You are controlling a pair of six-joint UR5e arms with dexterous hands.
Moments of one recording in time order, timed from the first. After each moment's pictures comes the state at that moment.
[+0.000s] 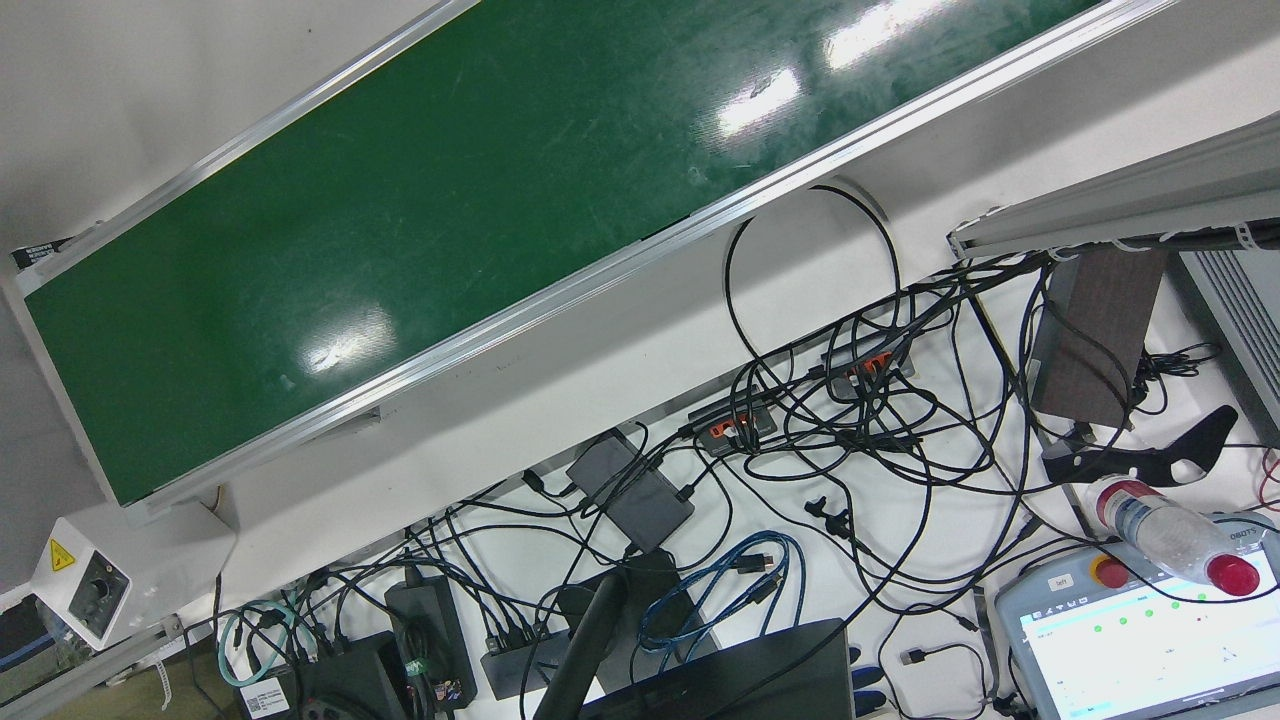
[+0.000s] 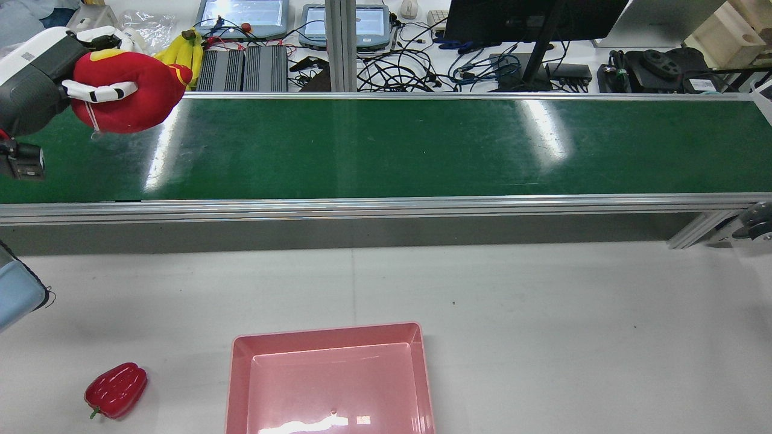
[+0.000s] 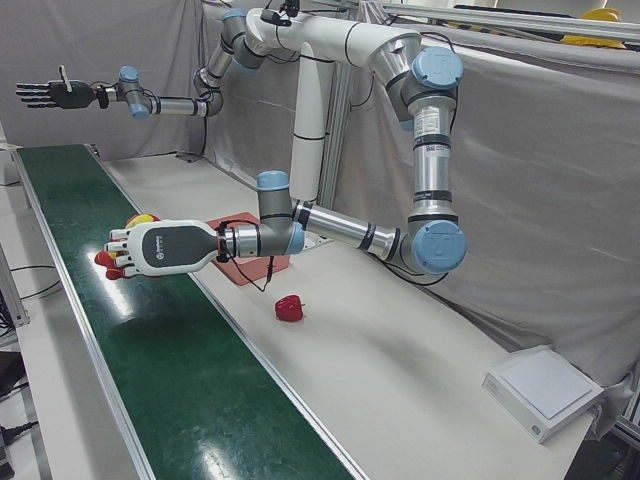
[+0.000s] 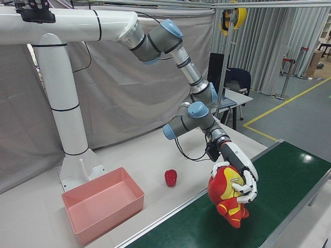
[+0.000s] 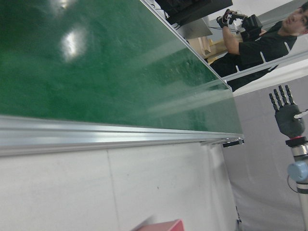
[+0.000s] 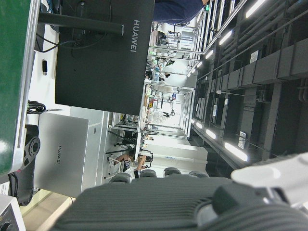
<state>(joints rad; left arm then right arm) -1.00 -1.95 -1.91 0.42 1.29 0.67 1.60 -1.54 1.65 -3.29 -1.58 -0.10</state>
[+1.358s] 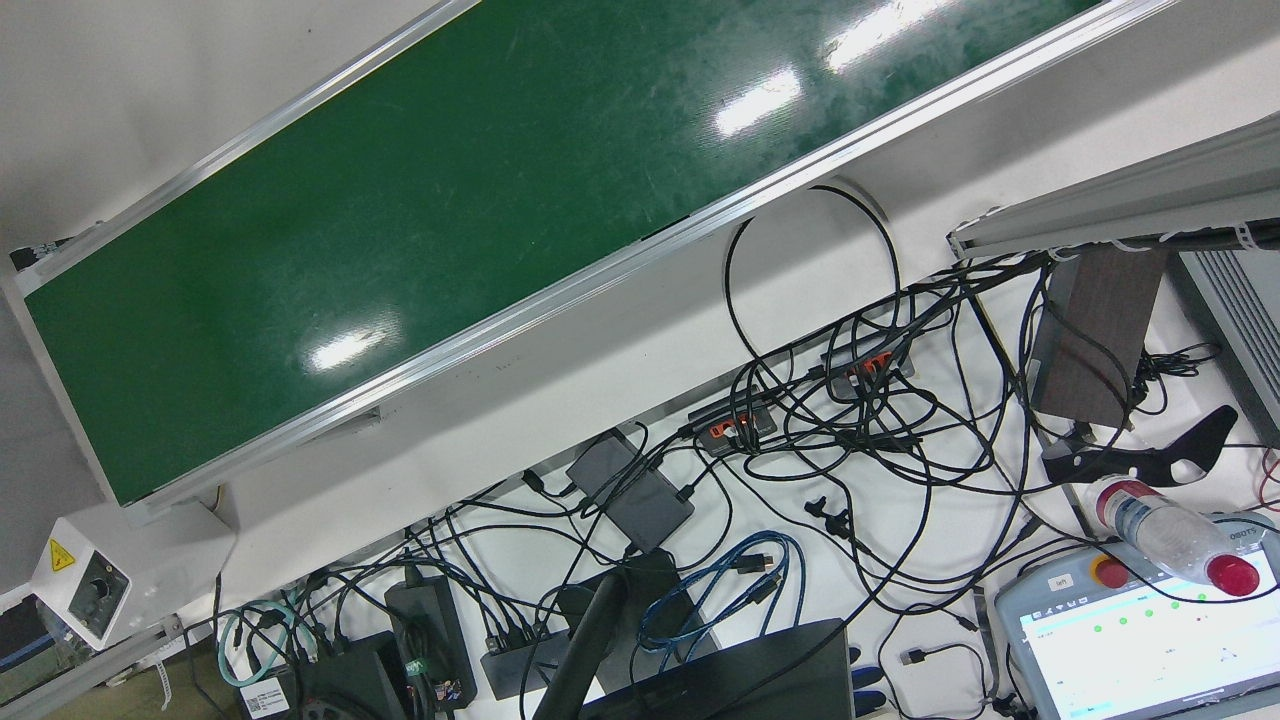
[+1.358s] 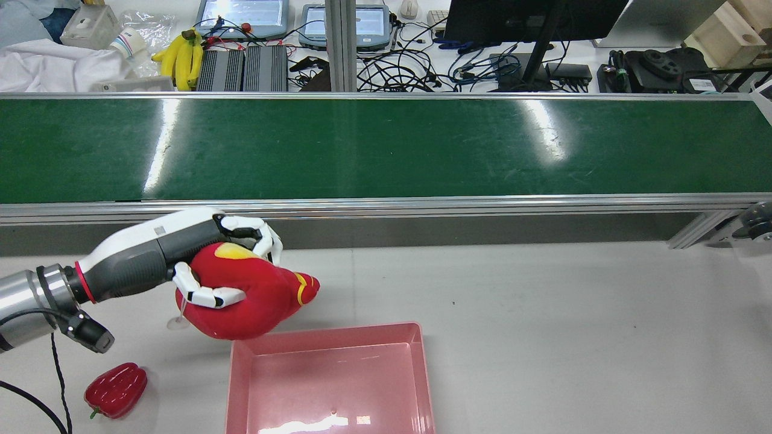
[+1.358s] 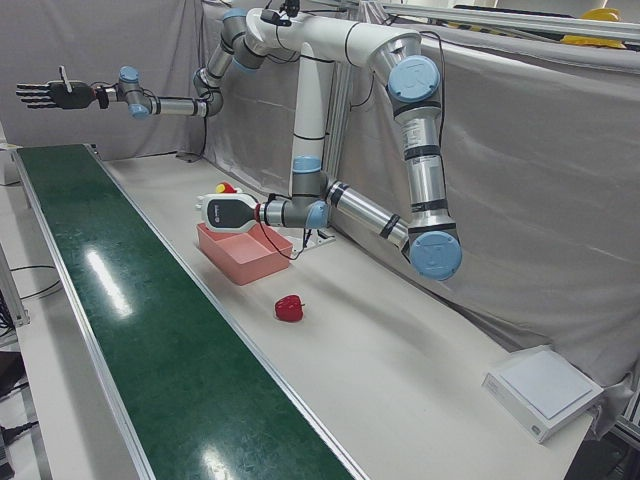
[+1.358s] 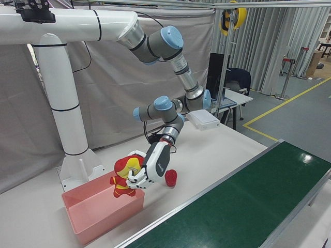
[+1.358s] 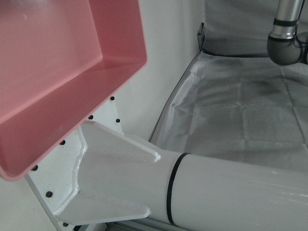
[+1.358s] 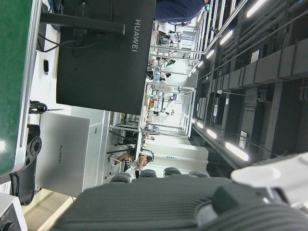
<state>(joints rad) -0.53 -1.84 -2.24 0.52 1.55 0.69 1.60 -1.54 1.65 -3.29 -1.58 -0.10</state>
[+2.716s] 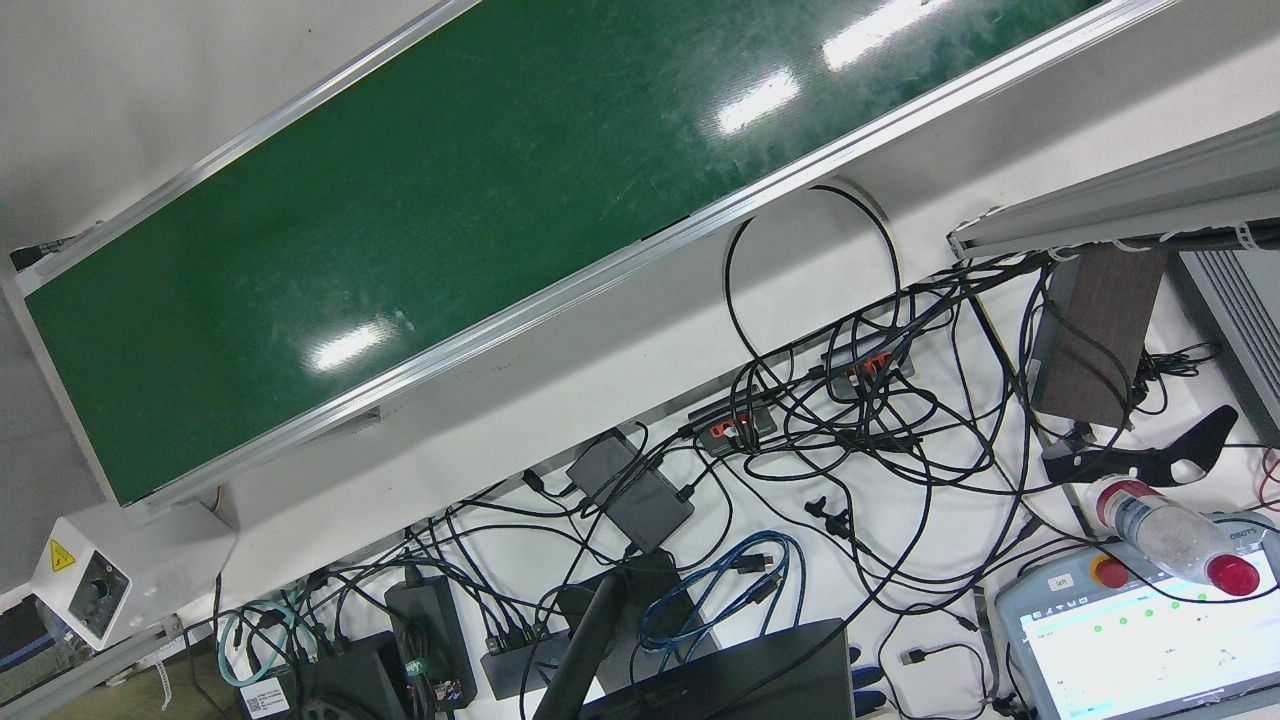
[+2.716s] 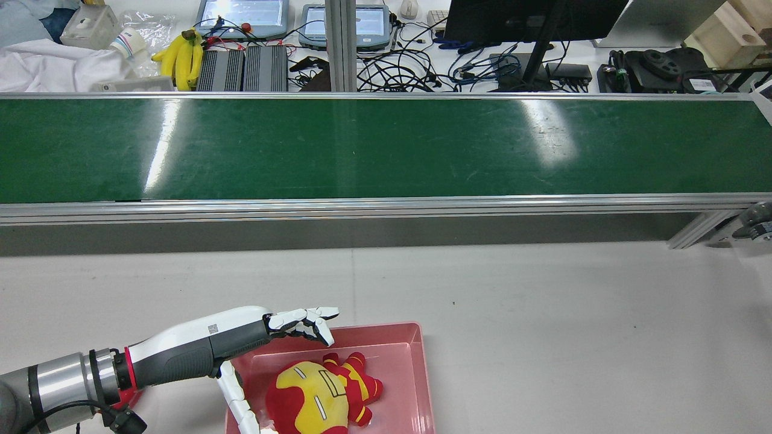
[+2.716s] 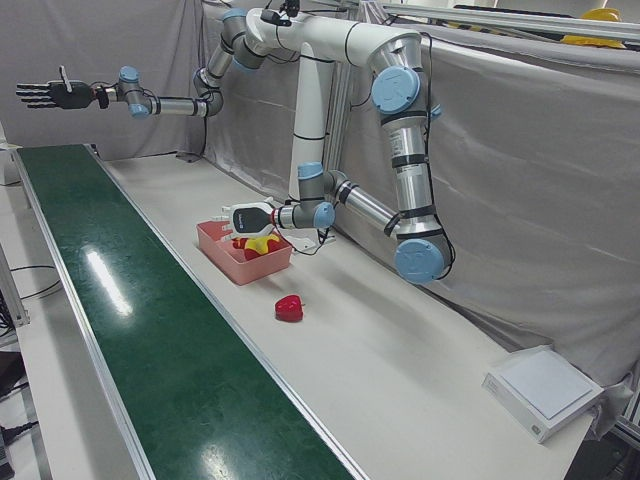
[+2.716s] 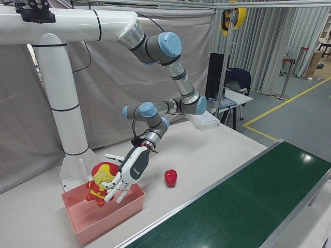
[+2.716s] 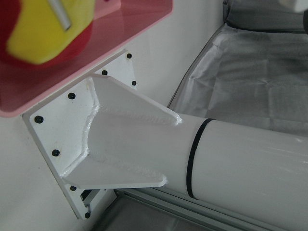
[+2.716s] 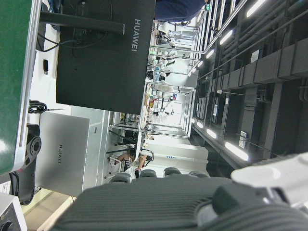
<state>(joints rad) -0.39 -1.84 -2.27 0.62 1.50 0.75 1.60 -1.54 1.65 -3.29 -1.58 -0.10</state>
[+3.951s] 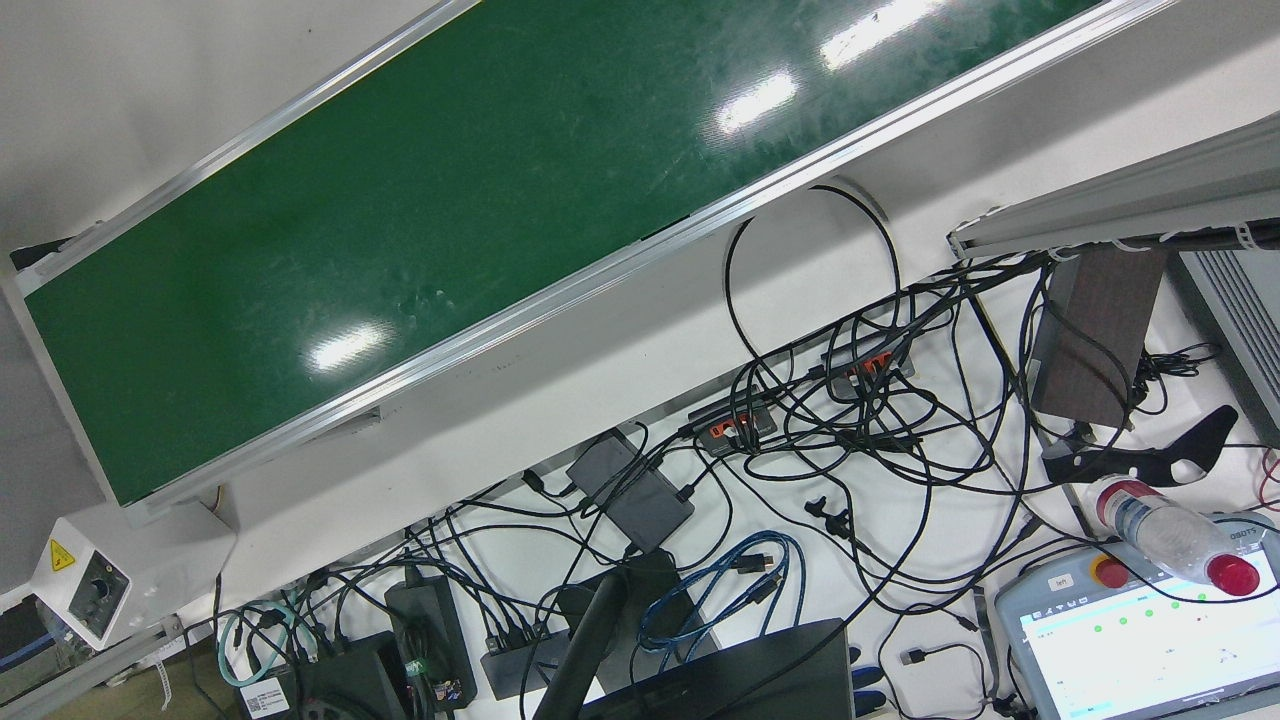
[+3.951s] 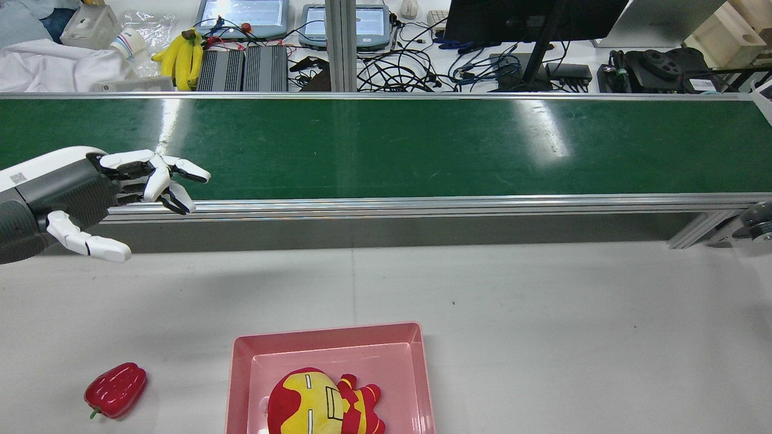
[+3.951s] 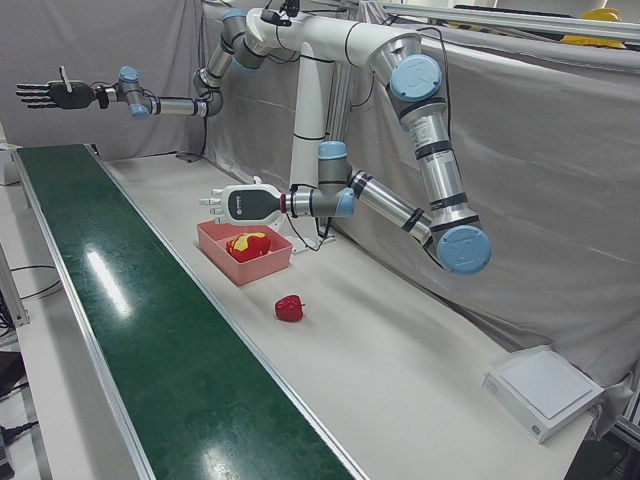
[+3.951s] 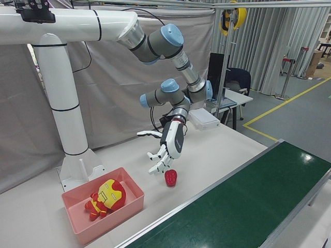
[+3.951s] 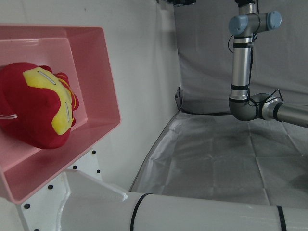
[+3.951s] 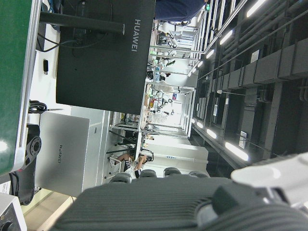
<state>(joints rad) -0.78 -1.70 -2.44 0.57 1.50 0.57 1.60 -1.54 1.65 -3.29 -1.58 -0.10</state>
